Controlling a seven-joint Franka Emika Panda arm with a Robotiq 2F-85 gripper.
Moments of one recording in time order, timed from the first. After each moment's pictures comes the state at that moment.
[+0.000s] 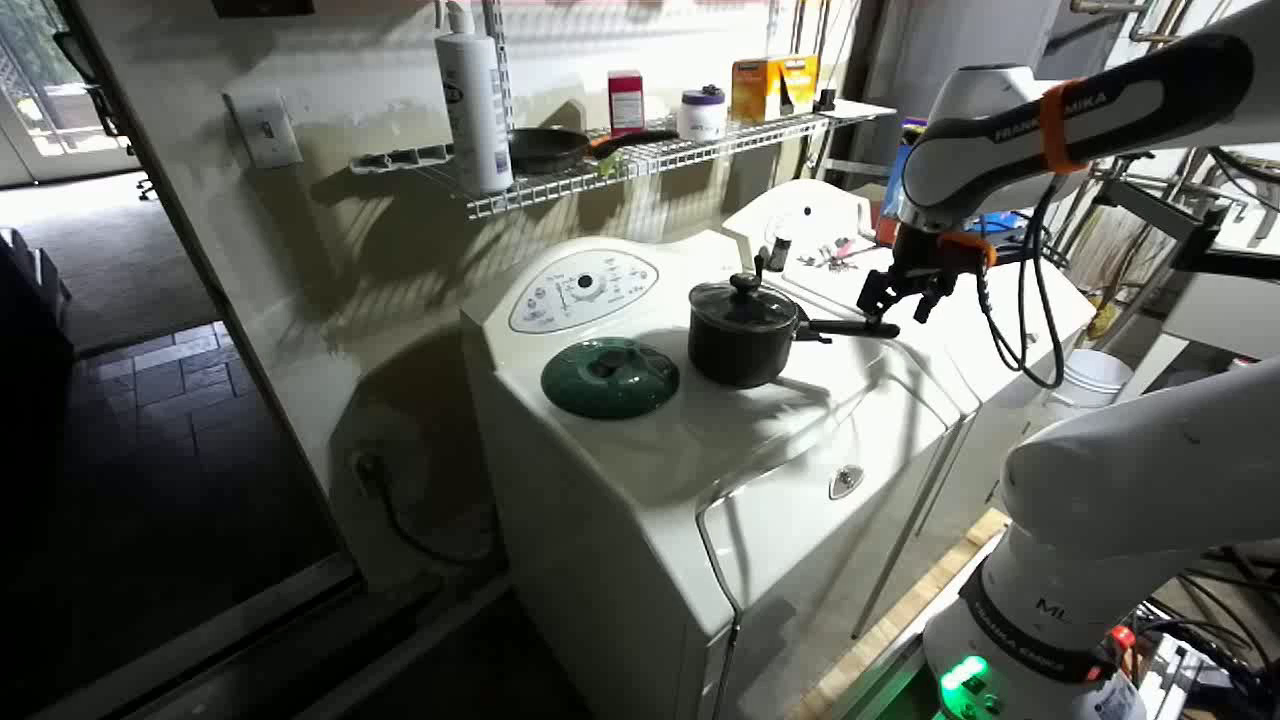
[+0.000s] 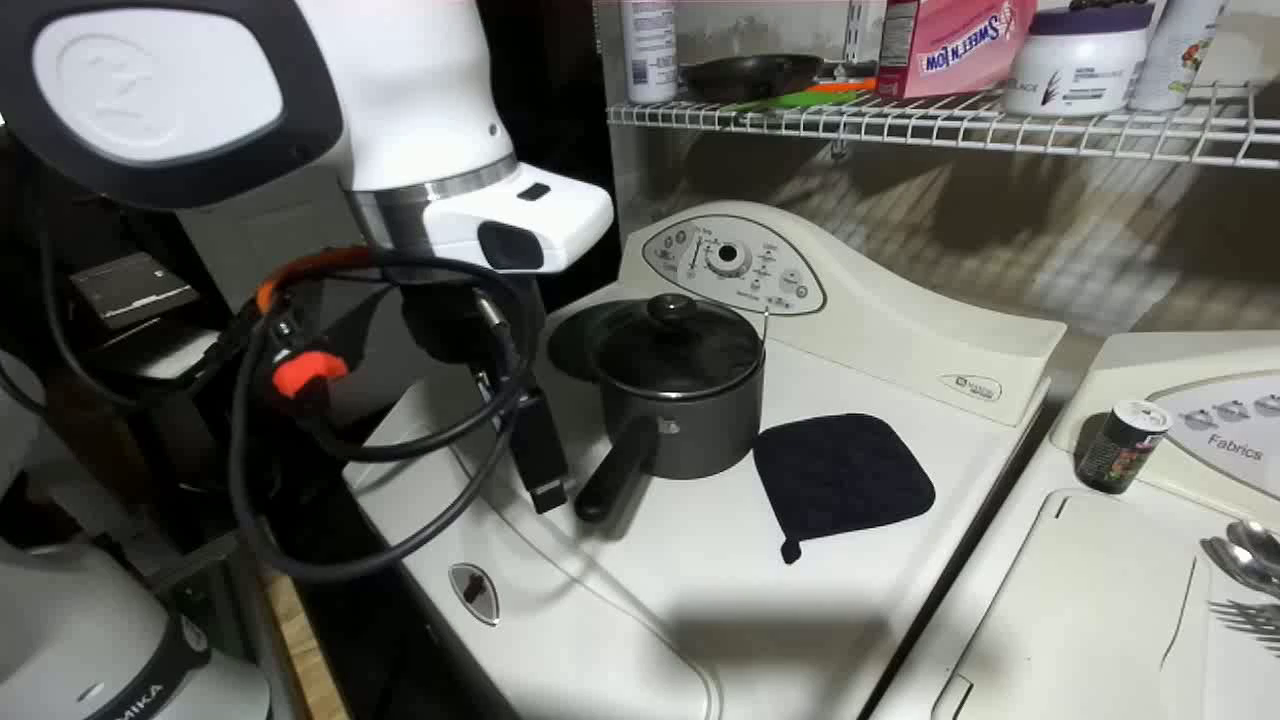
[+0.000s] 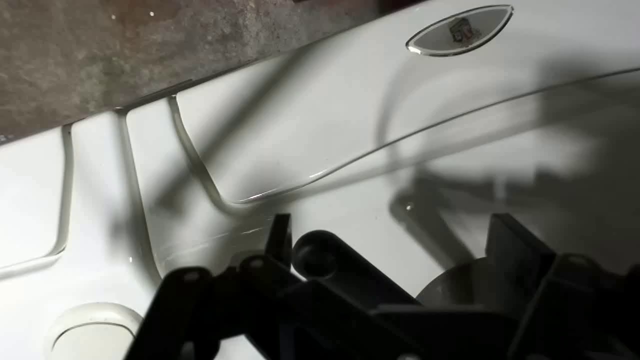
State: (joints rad) arm -0.28 -0.60 -0.24 -2.69 -0.22 2.17 -0.07
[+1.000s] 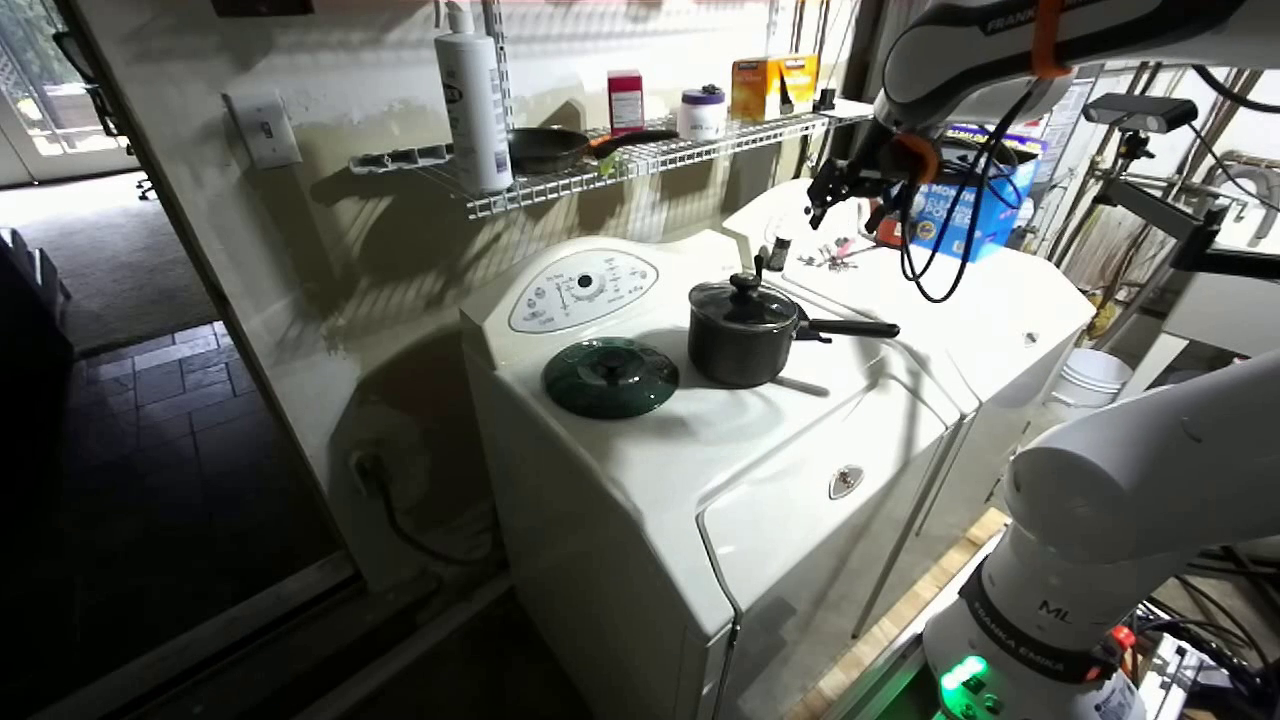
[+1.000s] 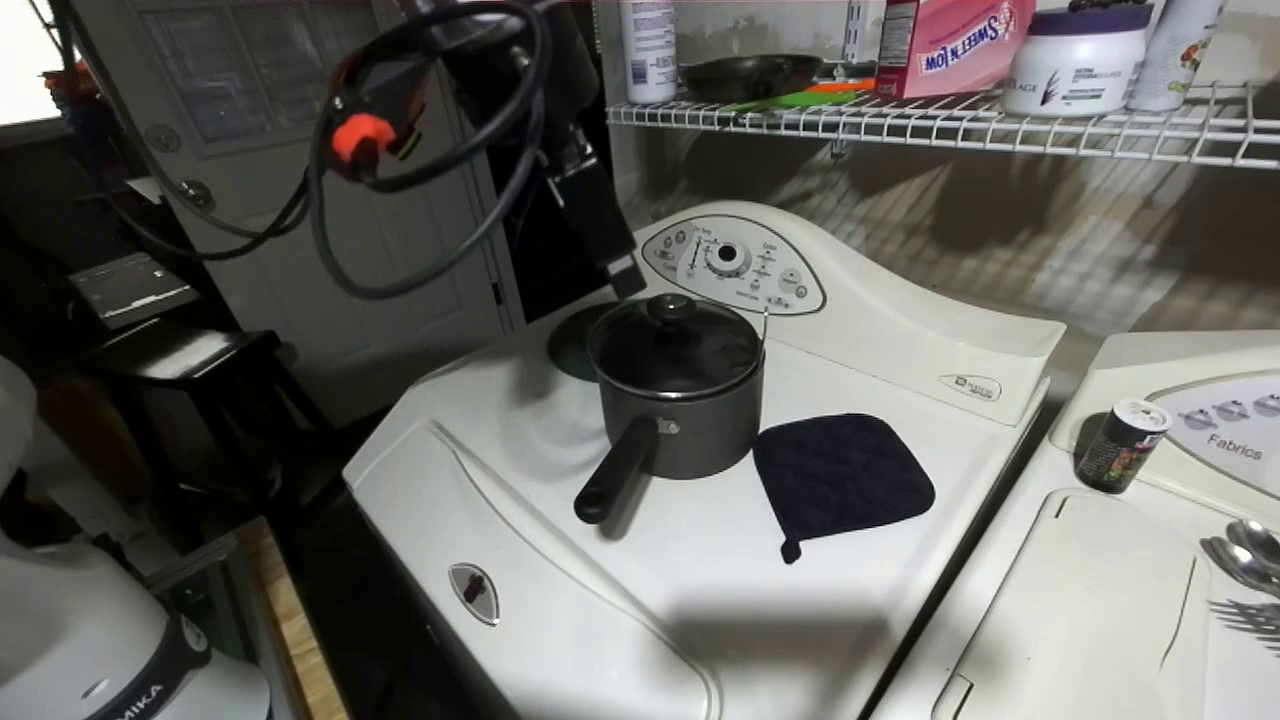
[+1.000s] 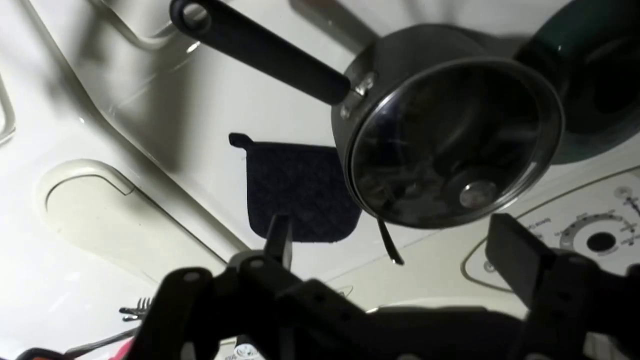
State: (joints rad) arm -0.24 -0.56 -0.16 -2.46 -0.04 2.26 0.15
